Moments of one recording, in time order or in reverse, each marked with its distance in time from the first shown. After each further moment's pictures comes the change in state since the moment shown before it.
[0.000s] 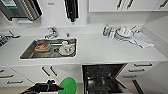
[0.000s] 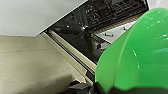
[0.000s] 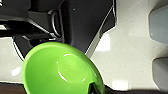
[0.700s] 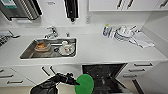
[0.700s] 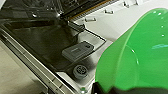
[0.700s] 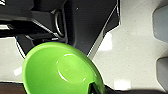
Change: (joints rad) left arm -0.118 0.273 -0.013 0.240 0.015 -0.156; right arm 0.003 0.009 0.006 0.000 0.000 0.000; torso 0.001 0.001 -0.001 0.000
